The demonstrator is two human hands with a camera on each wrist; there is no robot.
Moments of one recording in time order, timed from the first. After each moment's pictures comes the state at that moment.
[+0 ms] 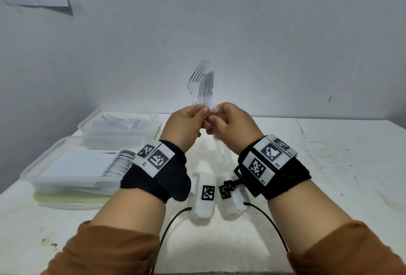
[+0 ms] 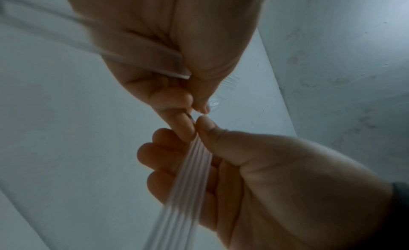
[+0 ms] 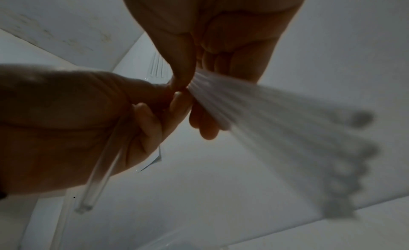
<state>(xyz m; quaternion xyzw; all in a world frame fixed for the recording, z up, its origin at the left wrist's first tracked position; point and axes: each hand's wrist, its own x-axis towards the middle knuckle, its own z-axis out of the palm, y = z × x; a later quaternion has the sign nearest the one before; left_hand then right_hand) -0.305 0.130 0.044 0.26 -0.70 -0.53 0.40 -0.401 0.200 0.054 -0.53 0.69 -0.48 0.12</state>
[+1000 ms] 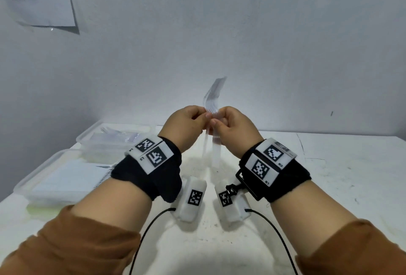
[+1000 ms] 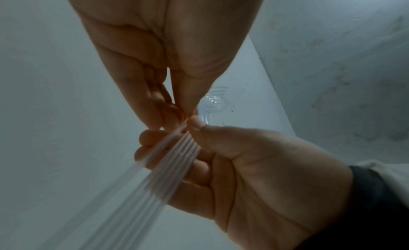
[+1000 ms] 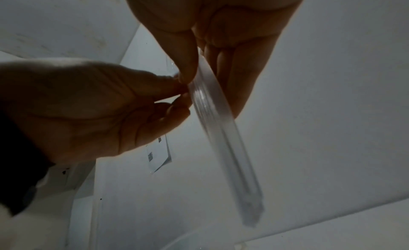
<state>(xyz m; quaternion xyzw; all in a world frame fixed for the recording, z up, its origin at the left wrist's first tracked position) -0.330 0.127 0.075 0.30 -0.76 -0.43 0.38 -0.432 0.200 0.071 -0.50 0.64 -0.55 0.18</state>
